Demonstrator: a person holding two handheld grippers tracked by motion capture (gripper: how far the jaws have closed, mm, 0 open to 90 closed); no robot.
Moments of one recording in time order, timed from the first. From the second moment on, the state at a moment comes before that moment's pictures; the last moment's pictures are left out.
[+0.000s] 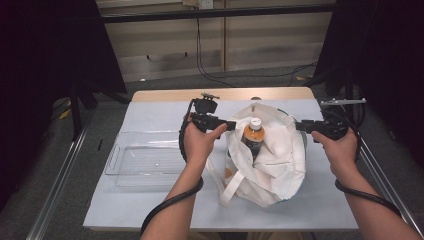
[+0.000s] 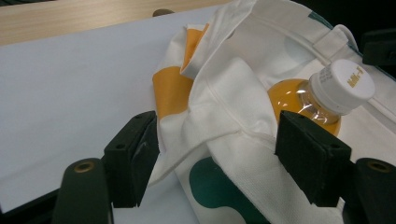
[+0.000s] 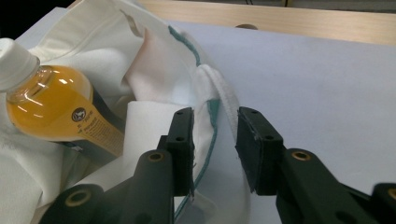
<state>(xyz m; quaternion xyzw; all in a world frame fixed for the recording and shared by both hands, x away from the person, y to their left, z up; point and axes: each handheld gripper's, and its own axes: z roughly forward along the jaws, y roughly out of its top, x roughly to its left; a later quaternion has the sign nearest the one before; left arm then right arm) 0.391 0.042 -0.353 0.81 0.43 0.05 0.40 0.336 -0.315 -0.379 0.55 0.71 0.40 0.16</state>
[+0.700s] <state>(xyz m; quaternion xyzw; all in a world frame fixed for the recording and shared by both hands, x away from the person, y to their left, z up) 0.395 0.026 -0.361 0.81 0.43 0.05 0.39 0.337 -0.308 -0.390 0.54 0.71 0.41 0.16</state>
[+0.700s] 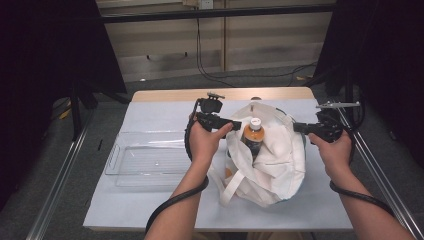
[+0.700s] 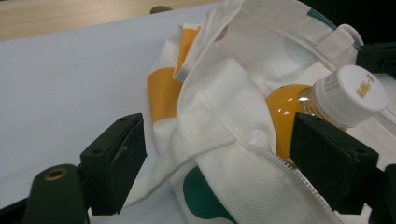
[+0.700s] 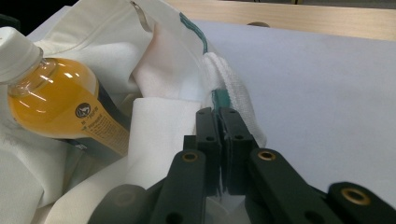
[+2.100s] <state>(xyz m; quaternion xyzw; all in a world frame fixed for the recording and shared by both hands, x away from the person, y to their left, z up) 0.404 0.038 -0.418 0.83 0.47 0.06 0.30 0.343 -0.313 -0.434 0.57 0.70 0.40 0.14</state>
